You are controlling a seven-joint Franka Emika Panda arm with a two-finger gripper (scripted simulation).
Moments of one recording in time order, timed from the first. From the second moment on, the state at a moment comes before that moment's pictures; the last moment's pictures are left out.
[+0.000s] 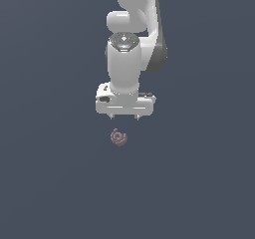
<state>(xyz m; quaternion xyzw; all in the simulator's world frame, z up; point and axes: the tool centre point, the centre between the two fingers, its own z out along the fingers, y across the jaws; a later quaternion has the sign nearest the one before) 0.005 -0.011 0.193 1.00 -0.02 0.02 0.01</state>
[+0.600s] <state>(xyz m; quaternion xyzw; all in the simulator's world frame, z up) 0.003 0.003 0.198 1.00 -0.02 0.03 -0.01</state>
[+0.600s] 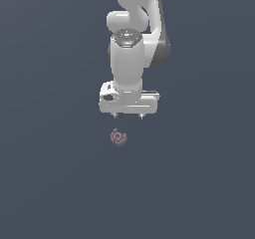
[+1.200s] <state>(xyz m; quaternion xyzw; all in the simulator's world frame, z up) 0.004 0.001 0.193 1.00 0.01 0.02 -0.01</state>
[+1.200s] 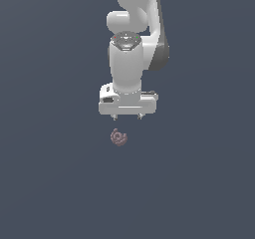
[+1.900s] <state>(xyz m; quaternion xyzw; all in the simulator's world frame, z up) 0.009 -0.013 0.166 0.99 0.16 0.02 0.00</state>
